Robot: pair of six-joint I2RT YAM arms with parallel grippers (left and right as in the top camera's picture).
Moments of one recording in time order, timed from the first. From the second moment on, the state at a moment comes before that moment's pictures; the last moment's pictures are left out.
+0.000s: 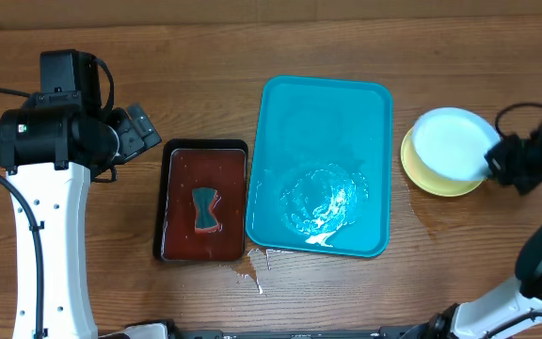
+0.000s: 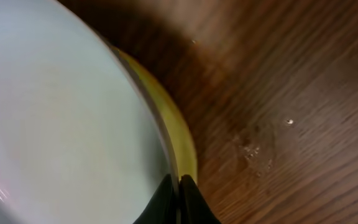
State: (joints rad) left arm 0.08 1.46 1.67 -1.40 -0.07 -0.50; right arm -0.50 1.86 1.33 -1.00 -0.20 0.49
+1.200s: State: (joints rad) left arm 0.08 1.46 1.67 -1.40 -0.07 -0.50; right arm 0.27 1.07 1.30 -1.04 -0.40 0.19
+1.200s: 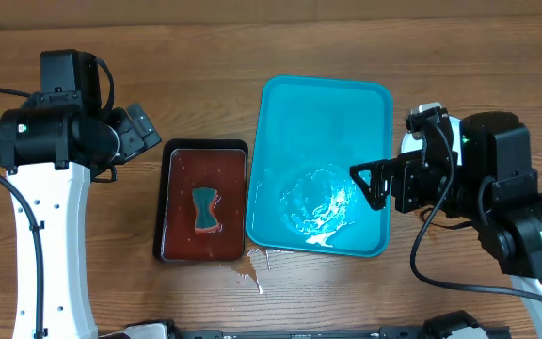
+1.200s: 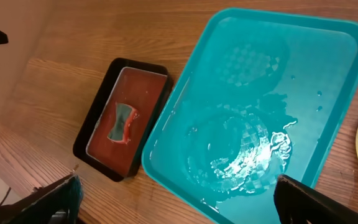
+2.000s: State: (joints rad) left arm 0.08 1.46 1.67 -1.40 -0.07 -0.50; right arm 0.12 0.45 0.71 -0.49 -0.08 0.07
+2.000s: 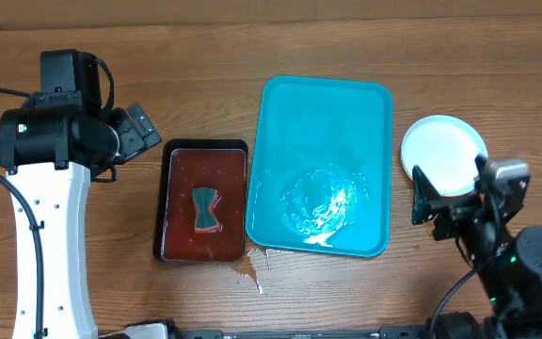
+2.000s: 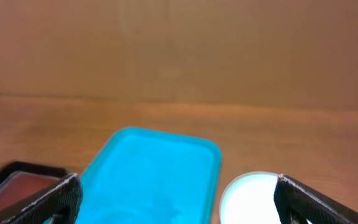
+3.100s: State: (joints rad) left arm 0.08 1.46 1.67 -1.40 -0.07 -0.50; right arm 0.16 0.01 0.02 -0.01 -0.10 0.07
